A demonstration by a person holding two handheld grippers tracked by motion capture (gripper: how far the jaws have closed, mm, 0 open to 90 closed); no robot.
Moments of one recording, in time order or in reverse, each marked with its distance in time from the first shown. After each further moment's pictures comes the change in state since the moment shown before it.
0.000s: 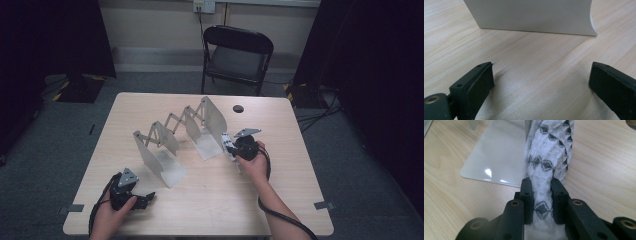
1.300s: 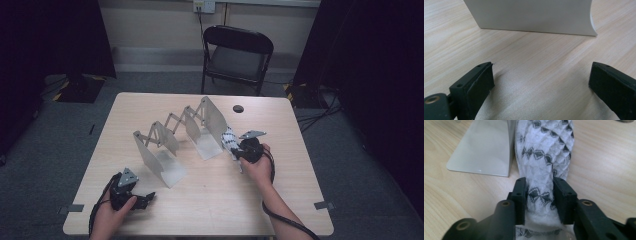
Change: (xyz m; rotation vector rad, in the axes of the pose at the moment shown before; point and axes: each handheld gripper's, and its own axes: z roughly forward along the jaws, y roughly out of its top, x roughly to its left) left arm 0.000 0.000 0.000 0.000 0.000 0.000; right arm -0.004 -0.009 -0.011 0.004 -0.073 0.030
